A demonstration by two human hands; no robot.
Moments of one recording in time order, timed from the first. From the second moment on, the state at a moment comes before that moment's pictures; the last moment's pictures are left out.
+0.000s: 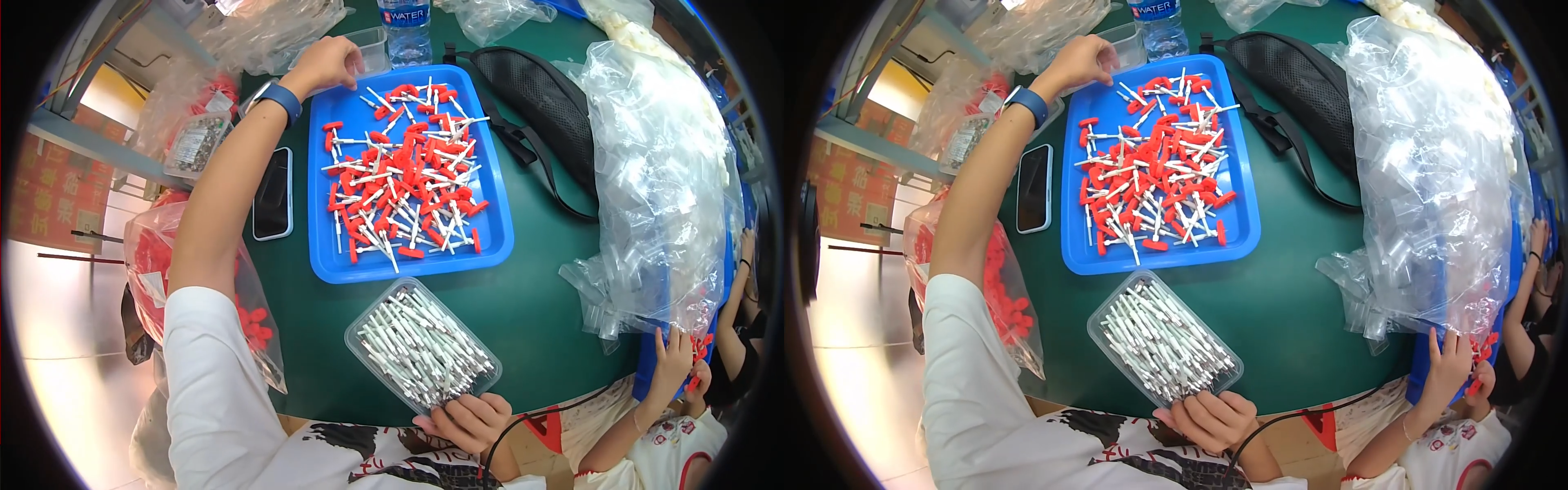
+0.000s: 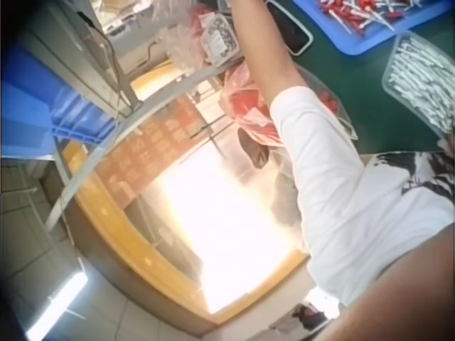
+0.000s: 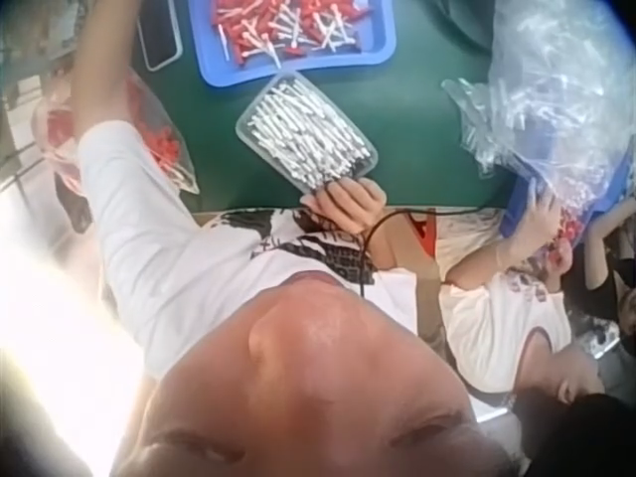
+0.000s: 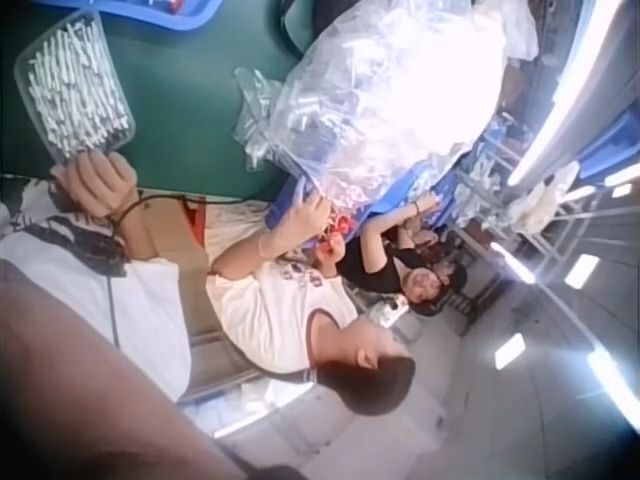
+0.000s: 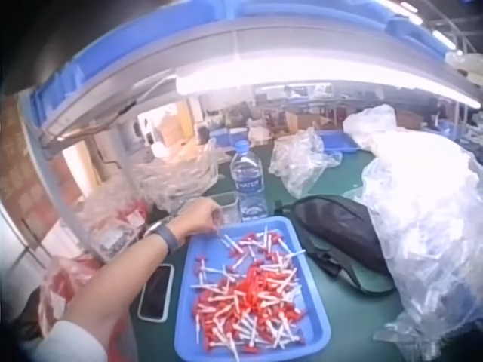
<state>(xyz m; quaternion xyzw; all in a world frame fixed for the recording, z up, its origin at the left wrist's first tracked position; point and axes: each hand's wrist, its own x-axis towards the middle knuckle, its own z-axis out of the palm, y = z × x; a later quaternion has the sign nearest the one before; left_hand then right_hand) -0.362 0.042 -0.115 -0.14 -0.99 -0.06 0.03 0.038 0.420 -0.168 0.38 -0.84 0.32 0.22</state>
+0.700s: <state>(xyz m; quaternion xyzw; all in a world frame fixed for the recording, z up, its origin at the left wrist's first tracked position) -0.290 -0.061 -0.071 -0.13 -0.99 0.06 -0.07 0.039 0.419 -0.170 0.38 -0.83 0.32 0.24</state>
